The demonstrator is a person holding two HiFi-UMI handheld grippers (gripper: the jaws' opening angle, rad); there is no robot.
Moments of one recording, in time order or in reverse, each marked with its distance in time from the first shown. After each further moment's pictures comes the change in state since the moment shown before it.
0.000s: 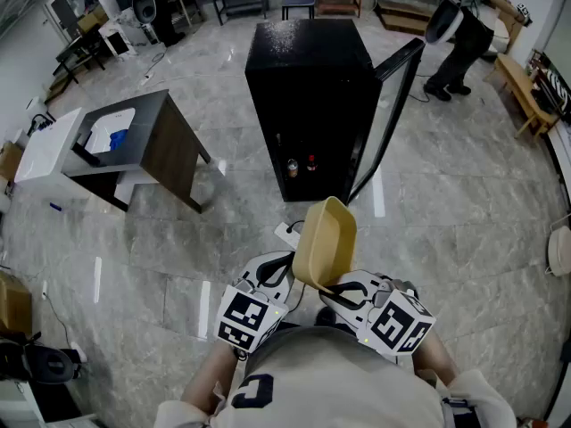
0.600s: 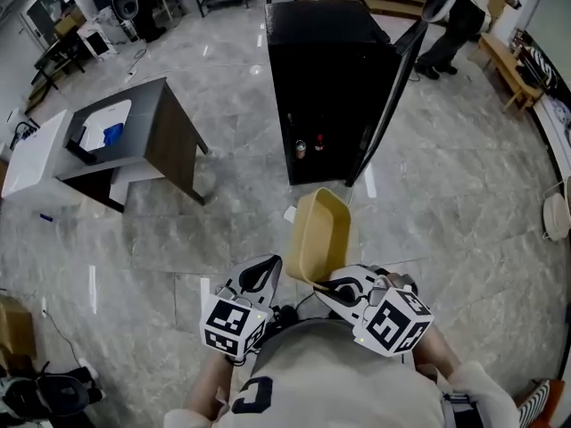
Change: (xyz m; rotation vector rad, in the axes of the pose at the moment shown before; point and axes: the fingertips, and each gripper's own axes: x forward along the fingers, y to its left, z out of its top) left arm -0.127 0.091 -0.083 -0.091 -0.002 0.000; right arm 0.117 0.069 0.070 -0.023 0.042 -0.053
